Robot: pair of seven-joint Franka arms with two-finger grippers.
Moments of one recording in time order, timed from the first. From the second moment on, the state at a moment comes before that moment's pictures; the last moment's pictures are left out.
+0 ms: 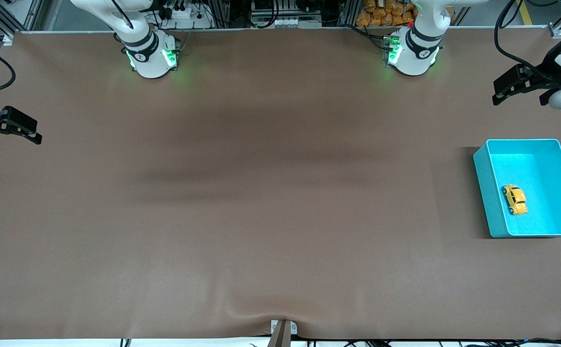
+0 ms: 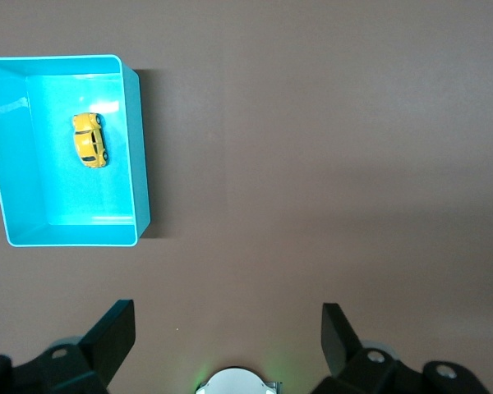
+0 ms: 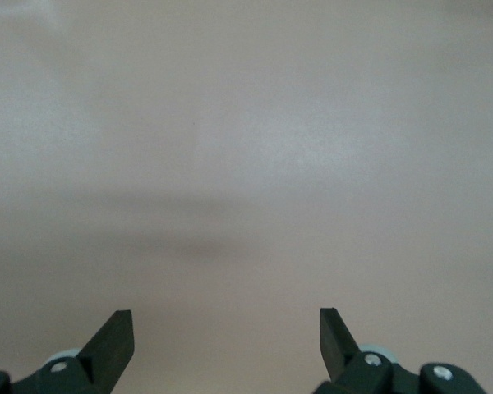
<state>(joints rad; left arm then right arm) -0.01 -0.04 -0.09 -1.49 0.00 1.40 -0.08 -0.02 0.06 -0.02 -1.48 0.01 1.57 -0.14</state>
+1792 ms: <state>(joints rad) -0.01 -0.04 -0.09 -1.49 -0.02 1.40 -0.11 -0.01 0.06 -0.02 -1.49 0.01 1.57 -0.14</state>
